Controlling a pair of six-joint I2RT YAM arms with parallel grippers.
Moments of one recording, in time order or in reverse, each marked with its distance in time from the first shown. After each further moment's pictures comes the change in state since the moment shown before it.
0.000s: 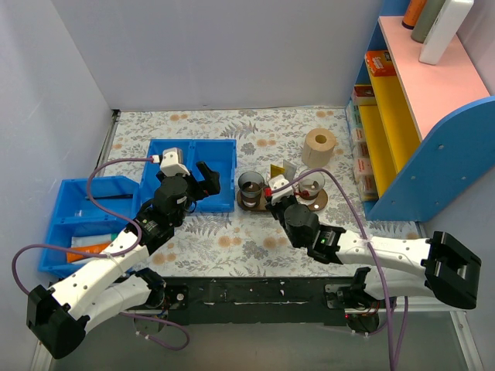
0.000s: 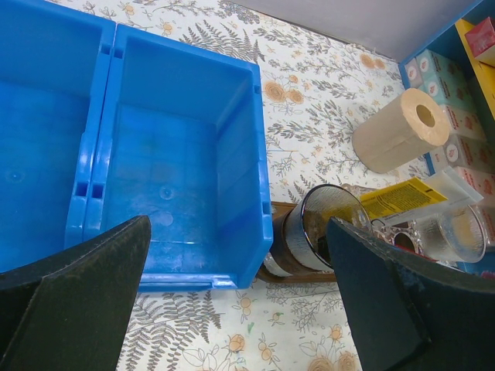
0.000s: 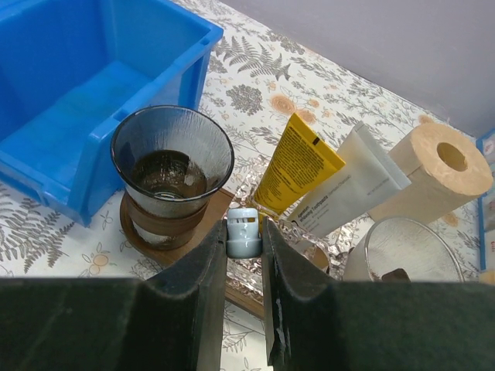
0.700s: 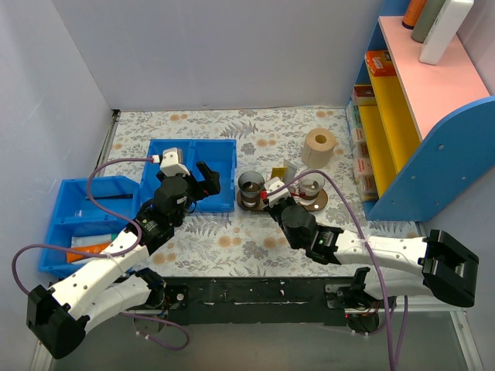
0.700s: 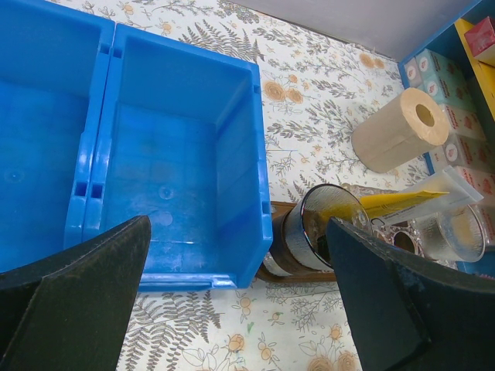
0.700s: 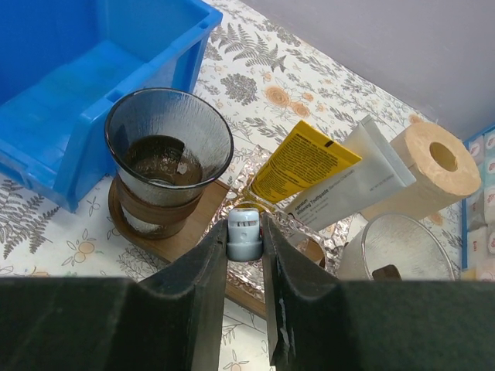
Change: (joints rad) left arm 0.000 0.000 0.000 0.000 0.002 0.000; right arm 0.016 0.026 0.001 0.002 0.024 -0.053
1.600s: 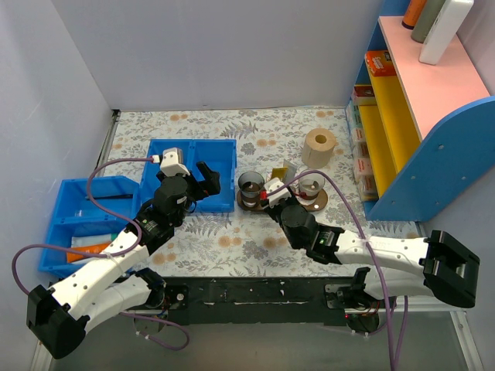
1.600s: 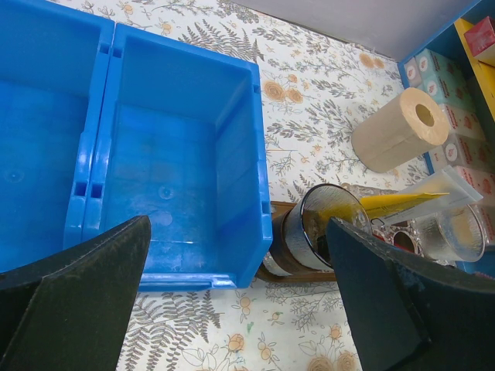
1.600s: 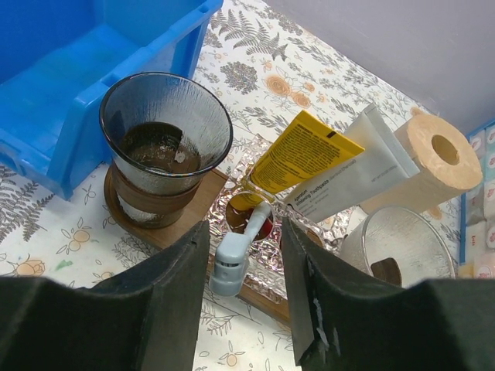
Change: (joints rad) left arm 0.000 0.000 0.000 0.000 0.000 0.000; right arm 0.000 -0.004 0.000 -0.052 -0.009 0.008
